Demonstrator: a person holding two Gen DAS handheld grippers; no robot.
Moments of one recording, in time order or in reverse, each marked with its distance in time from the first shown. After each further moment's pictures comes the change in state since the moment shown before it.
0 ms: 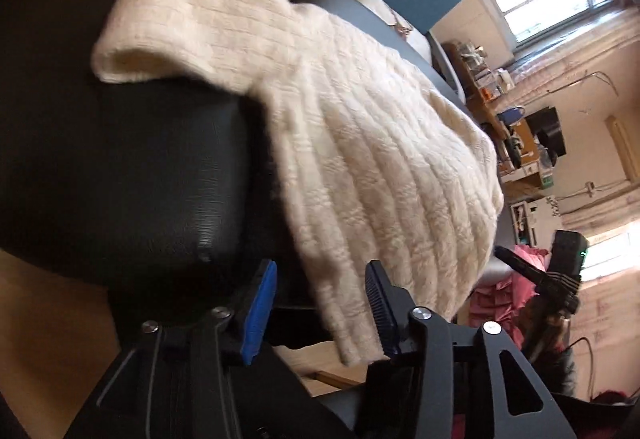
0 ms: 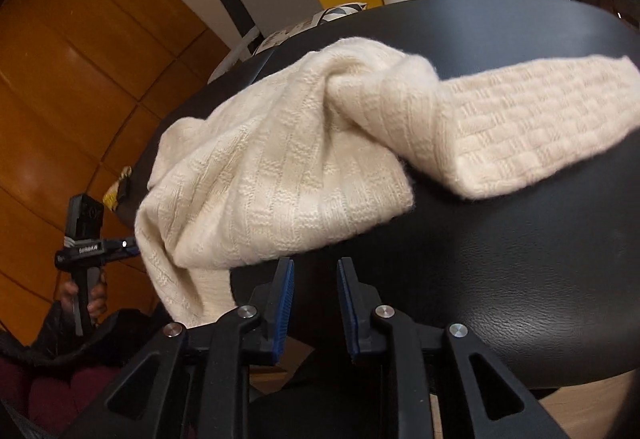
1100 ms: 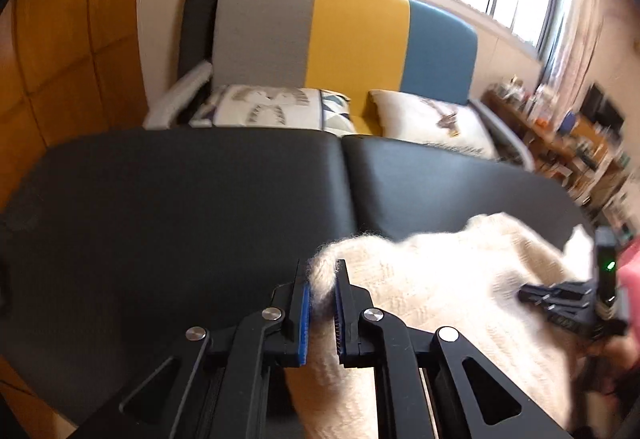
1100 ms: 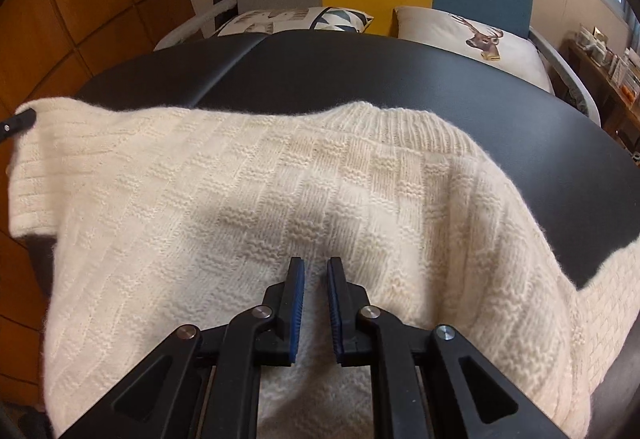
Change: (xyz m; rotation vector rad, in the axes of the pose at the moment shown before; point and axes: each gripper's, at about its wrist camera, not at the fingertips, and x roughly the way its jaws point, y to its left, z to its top) left arm -0.054 -0.037 0.162 0.387 -0.427 0.448; right arm 0.147 0.095 0.114 -0.249 0.047 -0.402
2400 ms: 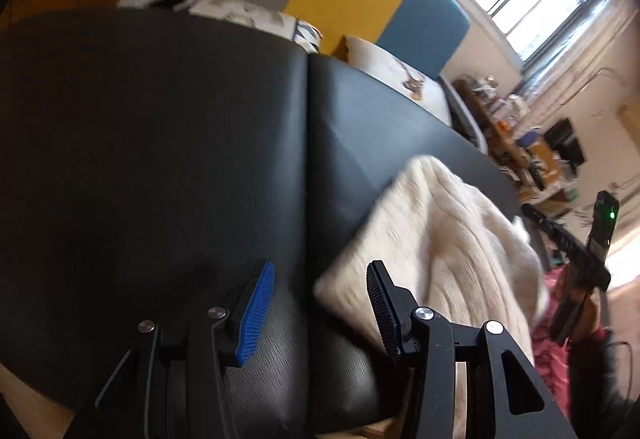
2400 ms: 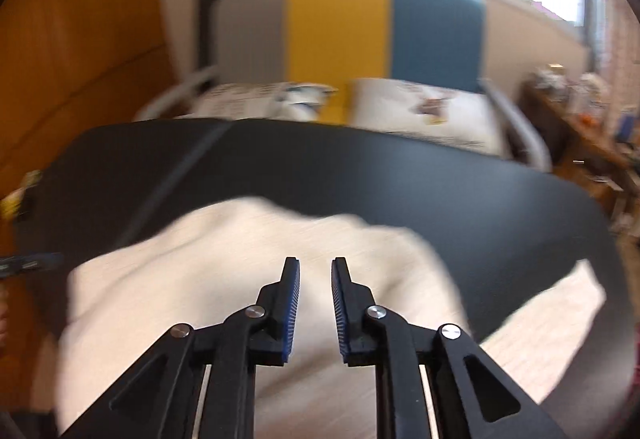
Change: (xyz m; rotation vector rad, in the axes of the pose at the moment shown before) left arm 0.019 0.003 -0.072 -0.275 0.242 -0.331; right arm -0.094 -0.040 0.012 0.016 -0.239 -0.022
